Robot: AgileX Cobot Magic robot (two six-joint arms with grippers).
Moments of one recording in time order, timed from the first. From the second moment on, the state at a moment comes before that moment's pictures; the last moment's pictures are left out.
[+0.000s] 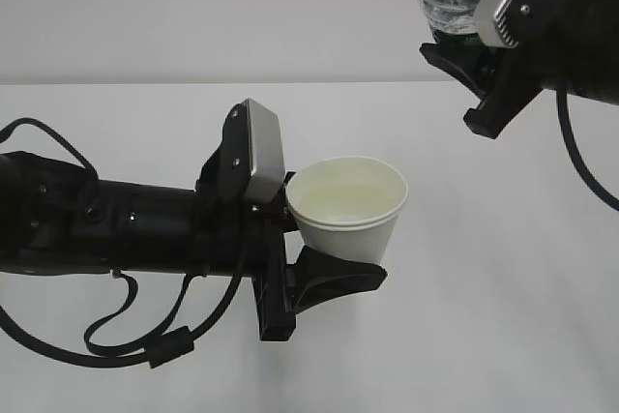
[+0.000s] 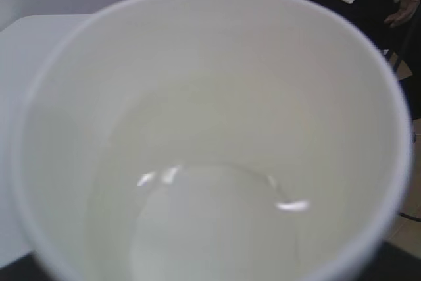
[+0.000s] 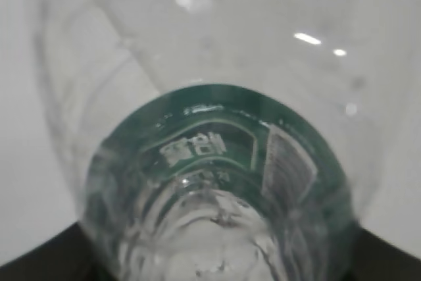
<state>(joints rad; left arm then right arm) -0.59 1.86 -0.80 1.06 -0.93 -0.48 0.25 1.40 -0.79 -0.76 -0.40 -0.06</state>
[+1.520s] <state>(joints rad) -0.59 1.86 -0.80 1.02 -0.92 -0.47 0.25 1.40 -0.79 -0.72 -0.40 0.19</state>
